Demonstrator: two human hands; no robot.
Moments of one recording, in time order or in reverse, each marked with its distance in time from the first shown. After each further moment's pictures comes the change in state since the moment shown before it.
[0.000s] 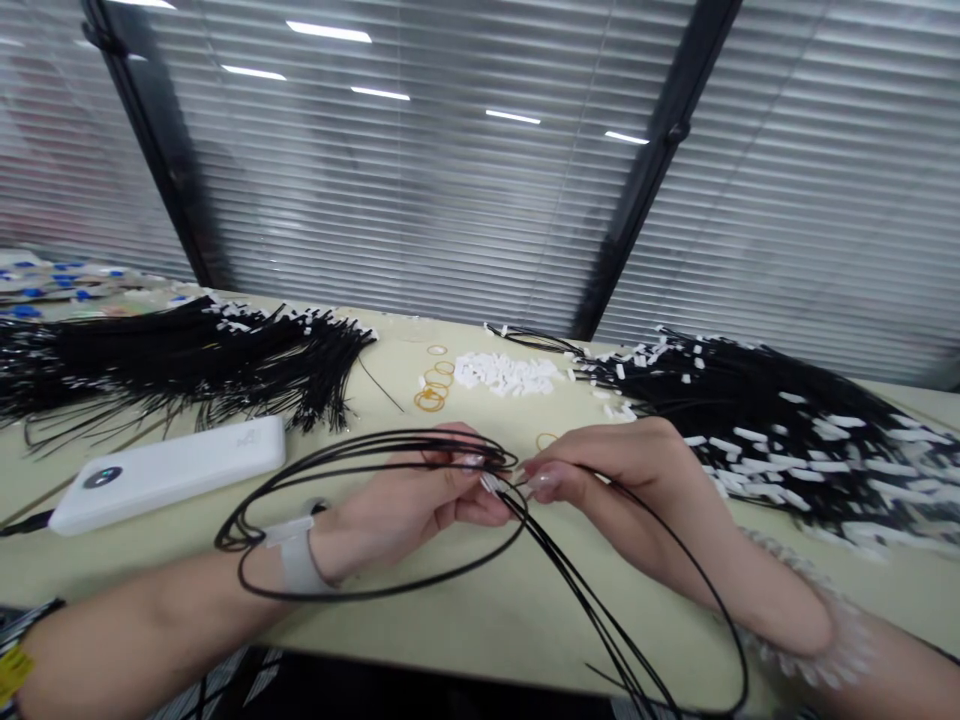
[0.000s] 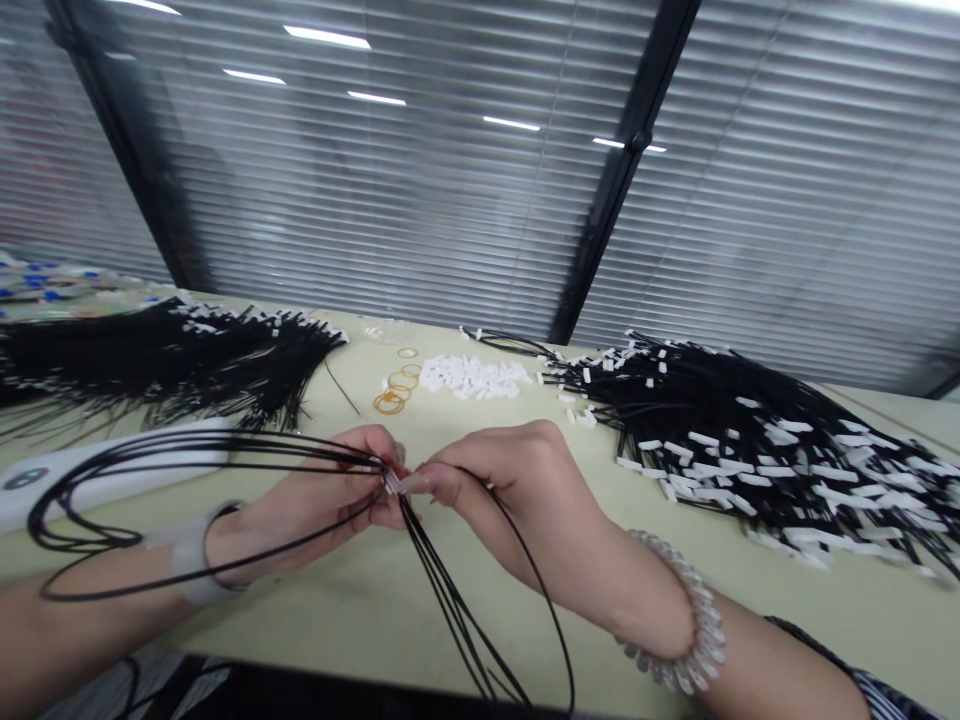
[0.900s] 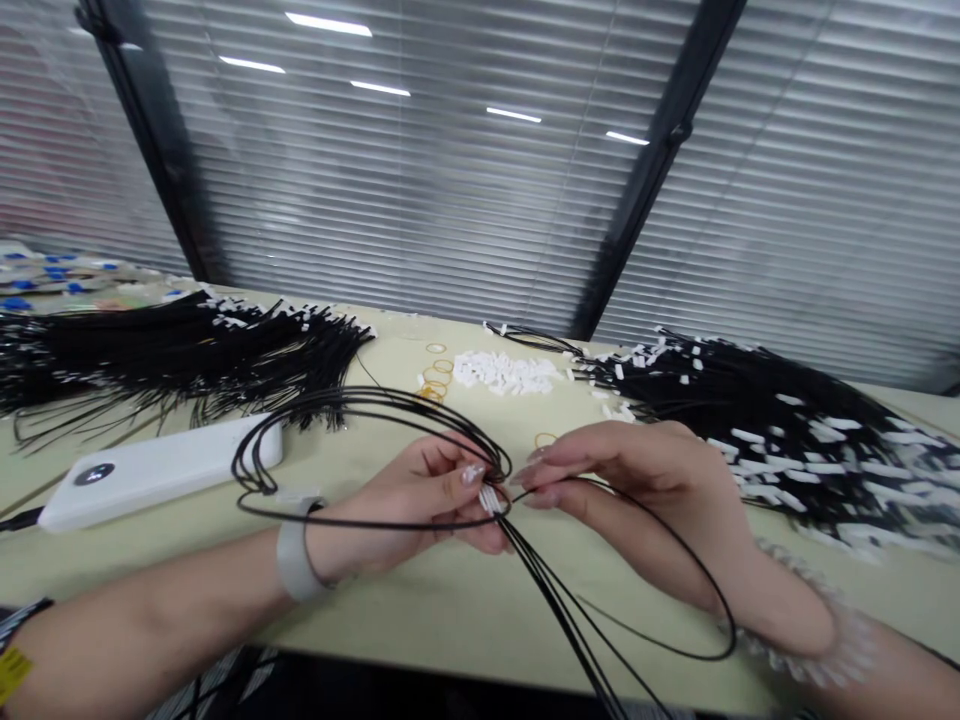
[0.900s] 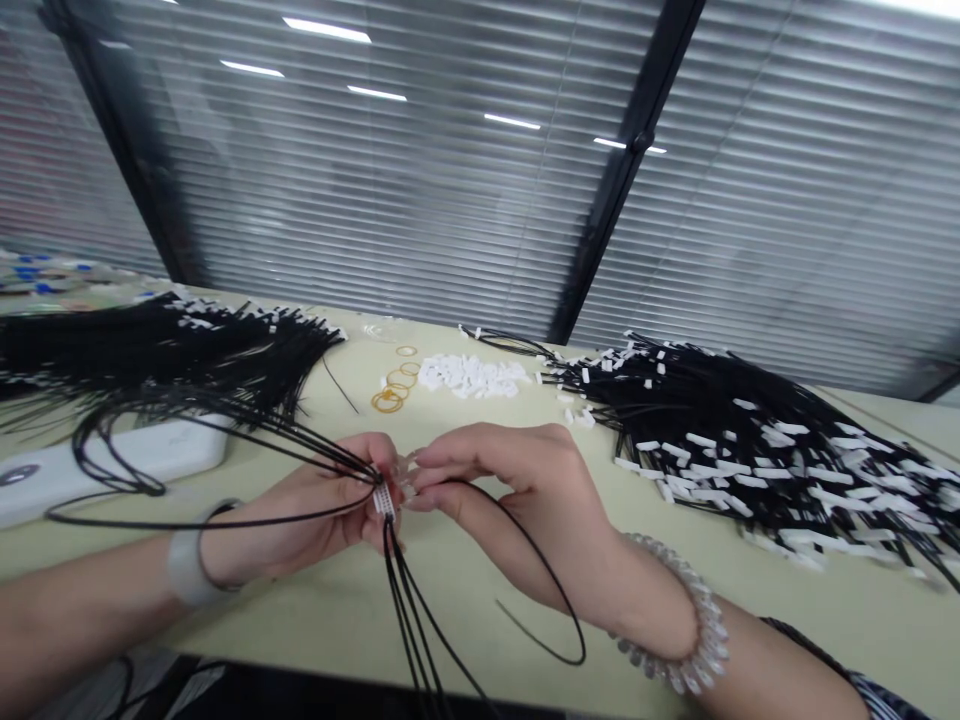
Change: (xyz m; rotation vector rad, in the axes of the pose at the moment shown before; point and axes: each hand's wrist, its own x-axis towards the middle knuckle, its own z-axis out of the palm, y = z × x) left_hand -0.004 0.003 0.004 -0.040 0.017 -0.104; right_hand -0.006 0.006 0.006 0.248 0.144 -0.072
